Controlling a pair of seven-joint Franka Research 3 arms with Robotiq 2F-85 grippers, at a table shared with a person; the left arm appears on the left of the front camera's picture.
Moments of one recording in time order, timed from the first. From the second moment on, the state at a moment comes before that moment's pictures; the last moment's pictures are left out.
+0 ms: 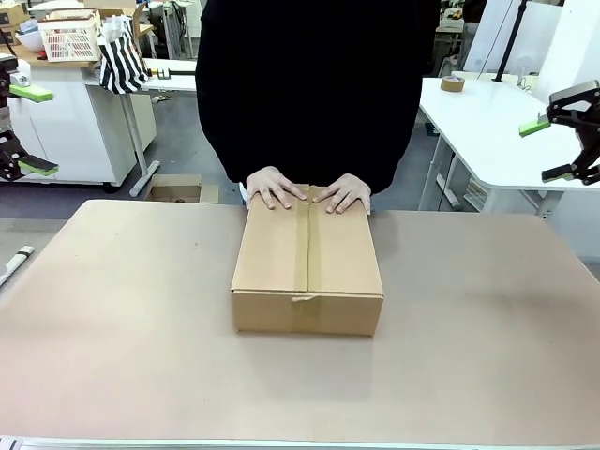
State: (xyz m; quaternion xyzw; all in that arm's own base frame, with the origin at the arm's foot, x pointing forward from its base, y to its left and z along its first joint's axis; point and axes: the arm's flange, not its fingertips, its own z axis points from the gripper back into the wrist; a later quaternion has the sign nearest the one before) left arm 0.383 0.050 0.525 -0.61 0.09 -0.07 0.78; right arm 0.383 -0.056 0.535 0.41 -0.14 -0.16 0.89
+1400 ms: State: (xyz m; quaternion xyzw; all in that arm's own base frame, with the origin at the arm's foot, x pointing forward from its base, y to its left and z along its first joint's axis) left arm 0.383 0.050 0.525 -0.61 0.09 -0.07 0.78; right arm 0.383 -0.056 0.535 0.41 -0.14 -0.16 0.89
